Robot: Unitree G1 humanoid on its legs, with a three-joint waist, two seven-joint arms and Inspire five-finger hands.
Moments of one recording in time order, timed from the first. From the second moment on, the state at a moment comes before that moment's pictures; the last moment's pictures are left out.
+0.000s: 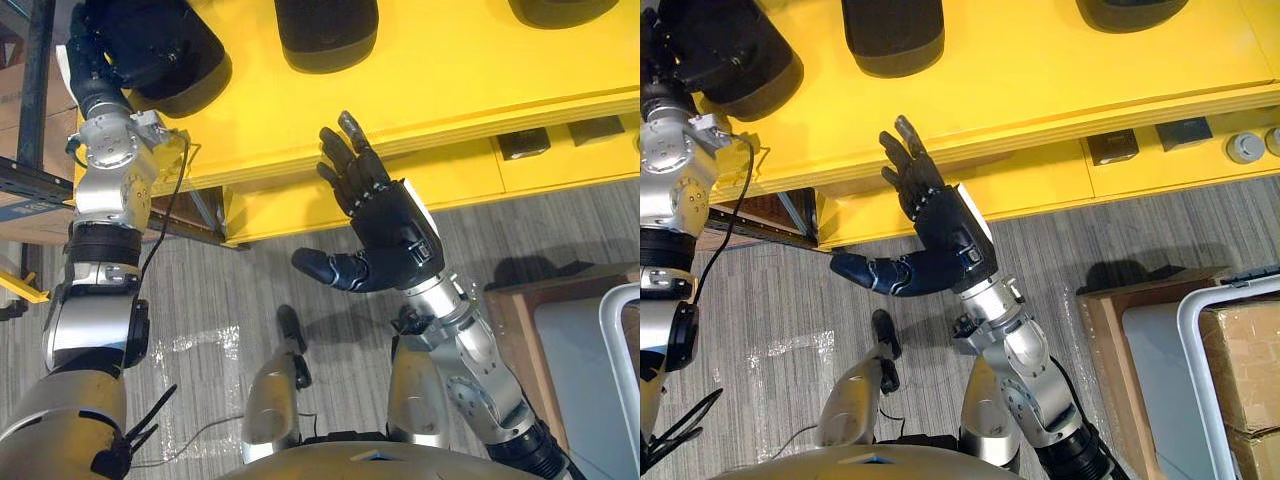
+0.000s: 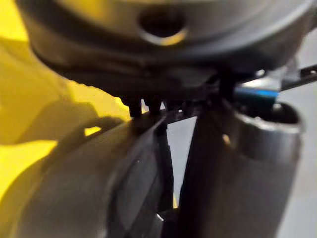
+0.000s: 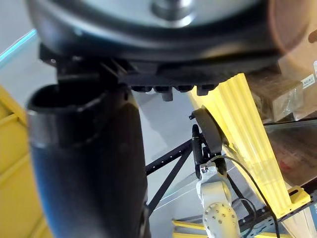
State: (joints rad) left arm -0.91 0.64 0.00 0.55 -0.45 0.05 0.45; right arm 0.04 -0.30 0.41 -0.44 0.48 -0.23 0.17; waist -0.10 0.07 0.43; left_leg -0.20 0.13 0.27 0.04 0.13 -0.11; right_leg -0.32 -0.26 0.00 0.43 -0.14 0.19
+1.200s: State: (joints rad) left arm 0.33 0.20 -0.10 0.07 0.12 -0.31 0.35; right arm -0.53 -0.53 0.35 0.30 -0.19 -0.27 0.05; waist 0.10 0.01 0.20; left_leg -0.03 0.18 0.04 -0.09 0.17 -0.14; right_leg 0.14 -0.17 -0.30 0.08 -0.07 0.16
